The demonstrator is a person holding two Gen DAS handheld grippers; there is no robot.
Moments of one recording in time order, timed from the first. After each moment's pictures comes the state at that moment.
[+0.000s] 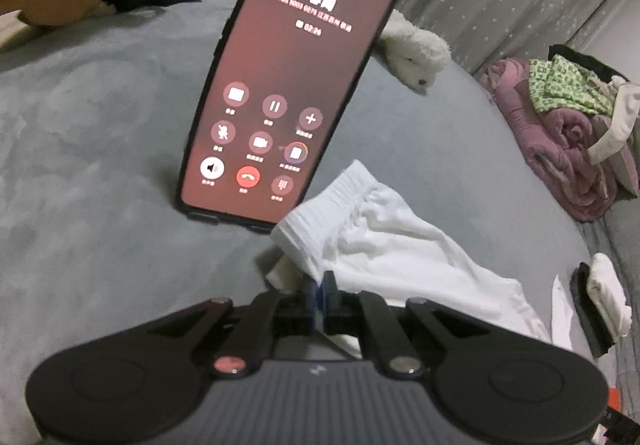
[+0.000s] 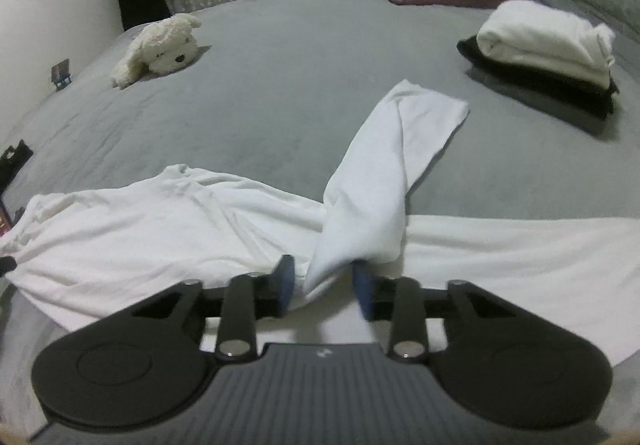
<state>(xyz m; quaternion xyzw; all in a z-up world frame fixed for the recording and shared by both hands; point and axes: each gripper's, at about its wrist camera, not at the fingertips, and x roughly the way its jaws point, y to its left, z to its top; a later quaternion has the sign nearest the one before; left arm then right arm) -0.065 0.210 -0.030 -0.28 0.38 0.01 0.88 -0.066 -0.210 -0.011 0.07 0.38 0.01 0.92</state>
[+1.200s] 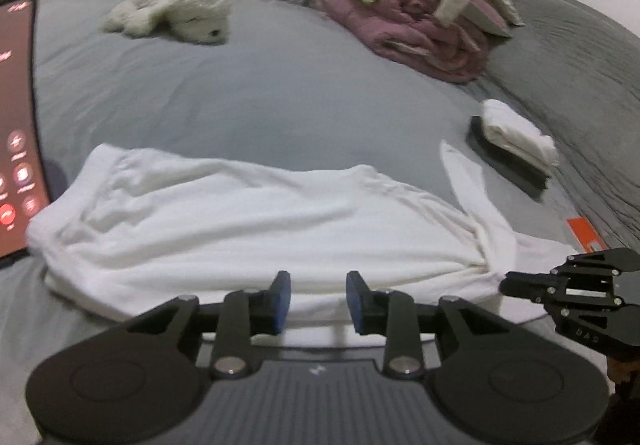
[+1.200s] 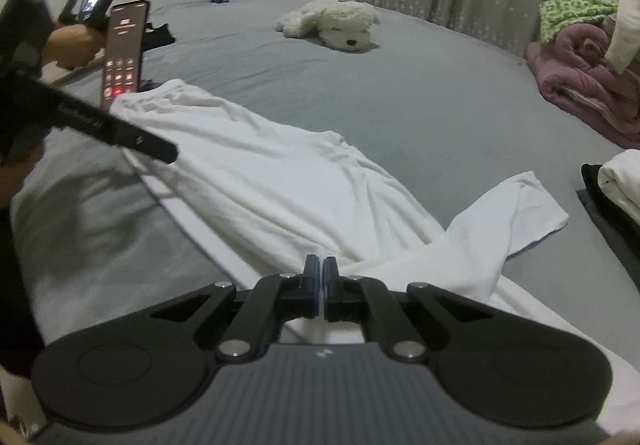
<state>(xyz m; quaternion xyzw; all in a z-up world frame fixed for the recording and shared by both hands) -0.070 0.092 -0.012 -0.09 0.38 -0.22 0.89 -0.117 -0.157 -0.003 -0.13 0.34 0.22 0.90</state>
